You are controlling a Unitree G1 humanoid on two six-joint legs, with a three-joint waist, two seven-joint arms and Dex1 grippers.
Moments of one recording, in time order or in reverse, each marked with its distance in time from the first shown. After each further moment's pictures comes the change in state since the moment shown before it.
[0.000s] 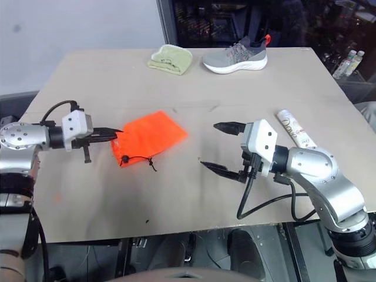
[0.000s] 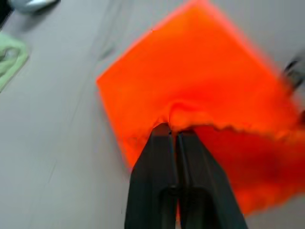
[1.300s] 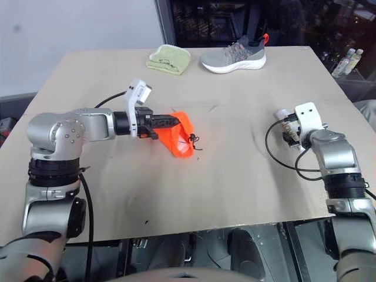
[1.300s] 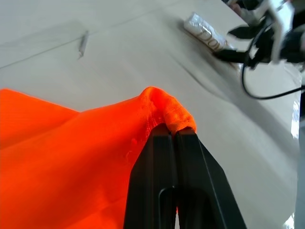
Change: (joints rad) left arm -0.250 -0.368 0.064 -0.549 -0.335 1.319 0.775; right arm -0.377 0.033 -0.065 0.969 -0.455 0.383 -0.463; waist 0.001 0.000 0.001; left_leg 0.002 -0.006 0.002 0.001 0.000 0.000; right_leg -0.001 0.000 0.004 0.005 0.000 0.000
